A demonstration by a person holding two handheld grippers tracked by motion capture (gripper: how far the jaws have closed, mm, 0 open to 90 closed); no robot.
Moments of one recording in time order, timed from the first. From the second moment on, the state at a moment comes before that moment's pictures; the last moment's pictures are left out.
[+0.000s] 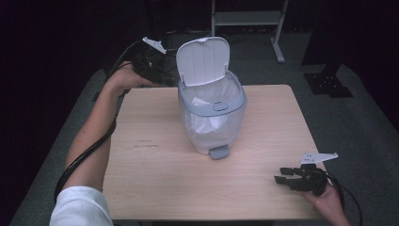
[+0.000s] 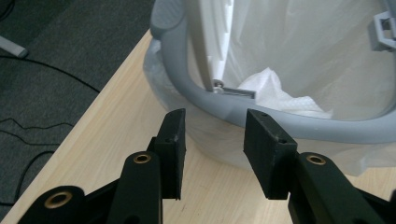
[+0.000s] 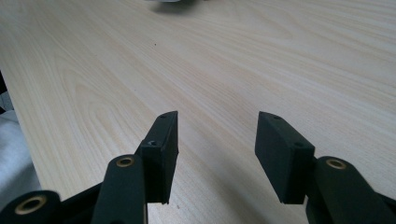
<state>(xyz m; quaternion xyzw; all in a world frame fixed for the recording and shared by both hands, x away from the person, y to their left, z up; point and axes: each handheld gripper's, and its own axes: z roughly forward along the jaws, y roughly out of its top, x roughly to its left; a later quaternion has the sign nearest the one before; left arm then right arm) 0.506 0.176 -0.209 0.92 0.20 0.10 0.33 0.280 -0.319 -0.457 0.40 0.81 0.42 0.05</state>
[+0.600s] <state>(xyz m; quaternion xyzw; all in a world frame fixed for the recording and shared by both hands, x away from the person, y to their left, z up) 0.530 0.180 -0.201 0.90 0.24 0.12 0.34 0.281 -0.319 -0.459 0.40 0.81 0.42 0.05</state>
